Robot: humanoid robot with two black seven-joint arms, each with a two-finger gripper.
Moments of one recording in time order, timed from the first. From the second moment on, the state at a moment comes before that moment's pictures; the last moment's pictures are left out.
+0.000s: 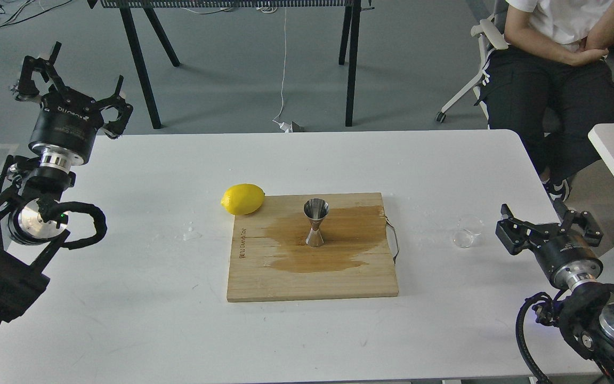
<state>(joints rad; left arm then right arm) -0.51 0.44 -1.03 -0.97 0.03 -0.33 -0.44 -0.02 -0.45 1.15 1.27 0.64 0.15 0.12</state>
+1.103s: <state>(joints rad) -0.50 0.44 -1.03 -0.97 0.03 -0.30 -0.44 0.13 -0.28 1.06 1.02 0.63 0.05 0.09</state>
